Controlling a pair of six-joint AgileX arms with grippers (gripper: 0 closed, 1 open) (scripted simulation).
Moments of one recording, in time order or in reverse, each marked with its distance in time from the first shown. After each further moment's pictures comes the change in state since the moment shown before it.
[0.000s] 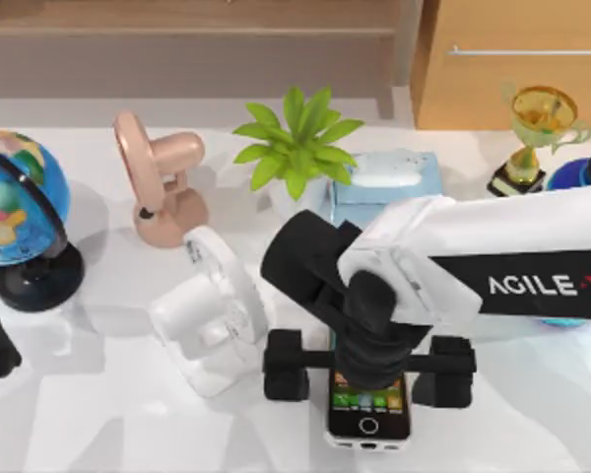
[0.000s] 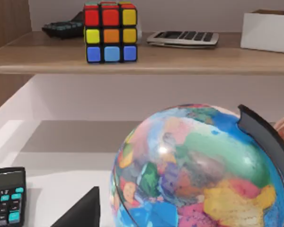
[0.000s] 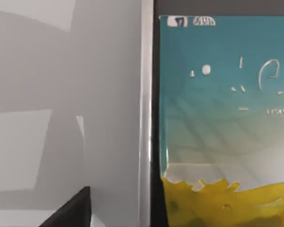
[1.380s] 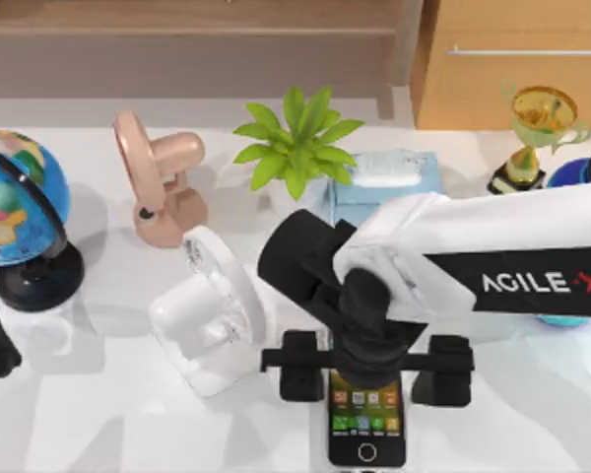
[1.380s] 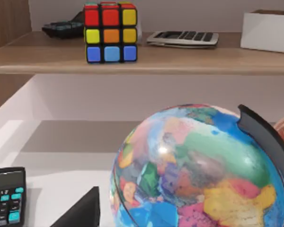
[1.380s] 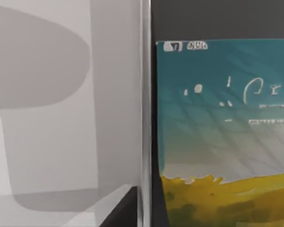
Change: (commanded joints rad) left arm 0.000 0.000 0.000 0.000 0.000 0.000; right arm -0.001 0.028 0.026 0.009 0.000 -0.001
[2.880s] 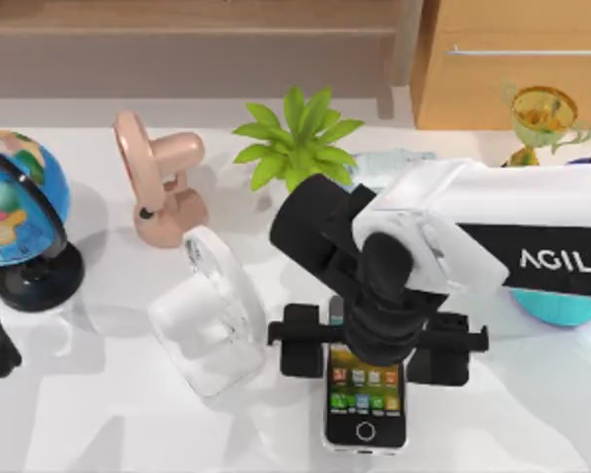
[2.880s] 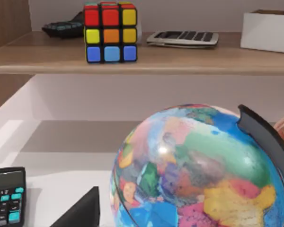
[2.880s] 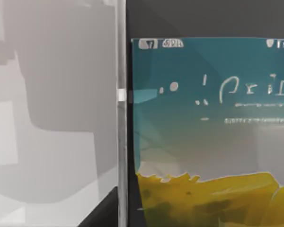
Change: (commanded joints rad) left arm 0.000 0.000 0.000 0.000 0.000 0.000; right arm -0.016 -0.140 0.024 -0.151 -0.013 -0.009
